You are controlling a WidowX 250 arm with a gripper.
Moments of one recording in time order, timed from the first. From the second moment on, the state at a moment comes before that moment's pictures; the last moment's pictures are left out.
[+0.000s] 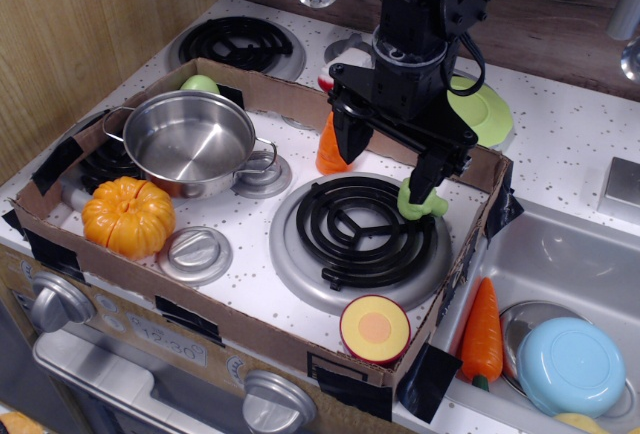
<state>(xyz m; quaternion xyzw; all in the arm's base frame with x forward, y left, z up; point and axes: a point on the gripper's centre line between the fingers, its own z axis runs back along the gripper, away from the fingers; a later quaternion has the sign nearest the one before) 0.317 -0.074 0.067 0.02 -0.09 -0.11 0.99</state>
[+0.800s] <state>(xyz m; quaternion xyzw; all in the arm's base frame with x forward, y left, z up) 0.334 -0.078 0.050 -0.03 -0.10 -0.14 0.98</state>
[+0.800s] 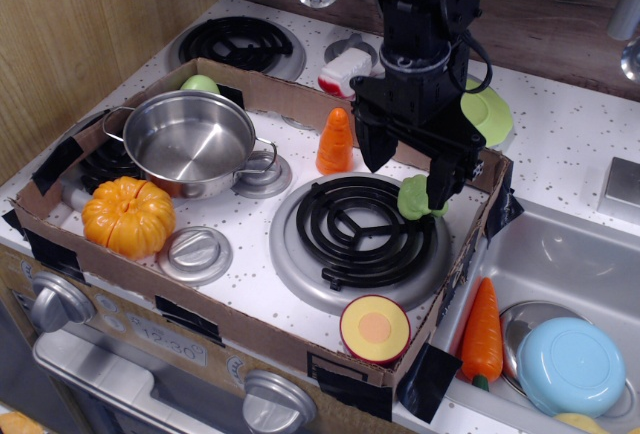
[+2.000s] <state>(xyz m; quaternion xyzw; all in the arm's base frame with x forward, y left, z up) 0.345 -0.078 0.020 -0.03 -0.12 -0.16 0.98</state>
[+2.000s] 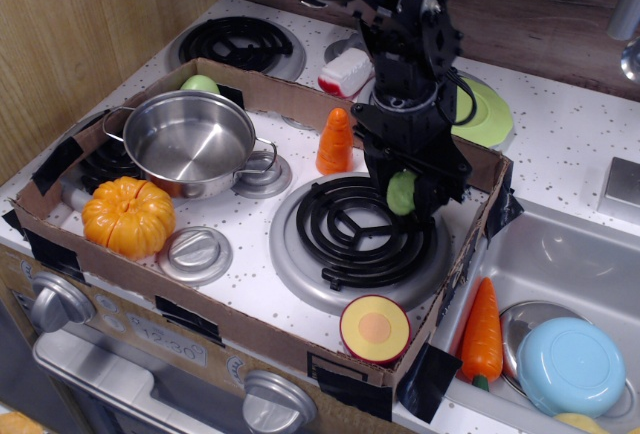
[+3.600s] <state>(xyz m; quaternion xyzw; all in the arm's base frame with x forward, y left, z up) 0.311 0.059 0.076 0.11 -0.07 -0.15 0.98</state>
